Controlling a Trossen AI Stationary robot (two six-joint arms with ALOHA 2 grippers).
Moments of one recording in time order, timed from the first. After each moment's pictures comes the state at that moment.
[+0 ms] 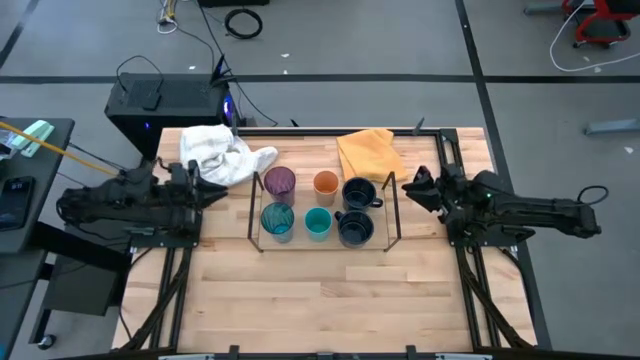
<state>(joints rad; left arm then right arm) -0.07 0.17 0.54 -0.45 -0.24 -0.21 -0.21 0.30 0.10 0.52 -0.24 0.58</state>
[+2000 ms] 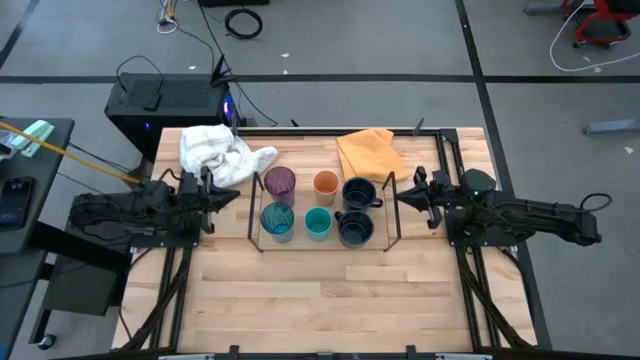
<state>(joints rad) -0.07 0.06 0.22 -0.09 -0.29 -0.12 -0.30 0.30 0.09 0.29 -0.34 0.33</state>
